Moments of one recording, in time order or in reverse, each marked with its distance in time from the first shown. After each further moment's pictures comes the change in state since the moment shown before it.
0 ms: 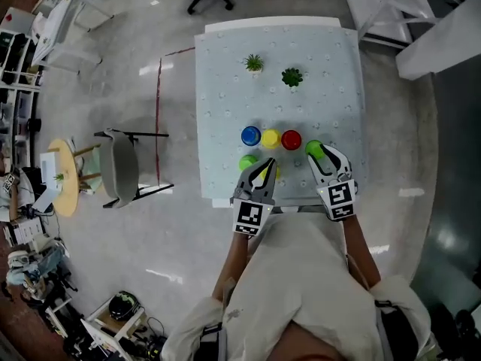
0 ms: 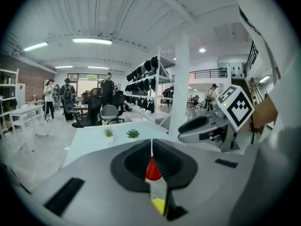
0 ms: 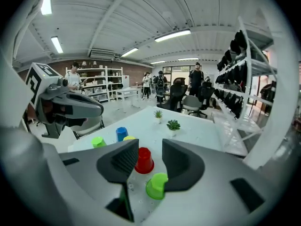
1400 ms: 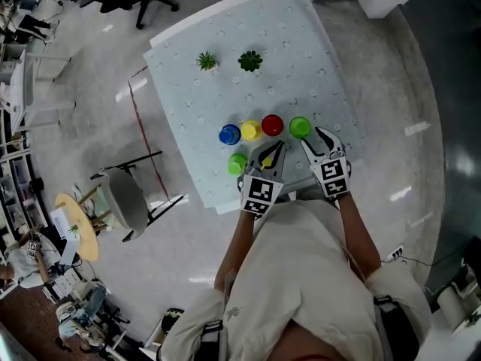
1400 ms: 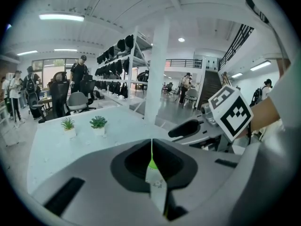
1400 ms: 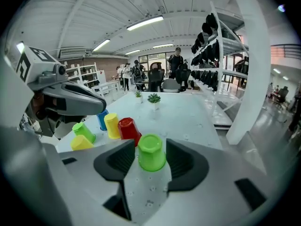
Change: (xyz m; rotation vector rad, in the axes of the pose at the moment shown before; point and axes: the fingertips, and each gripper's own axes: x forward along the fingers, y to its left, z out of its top) left arm 0.074 -0.063 -0.041 0.111 0.181 -0.351; right arm 0.007 -0.024 -0.096 0.250 0.135 -0.190
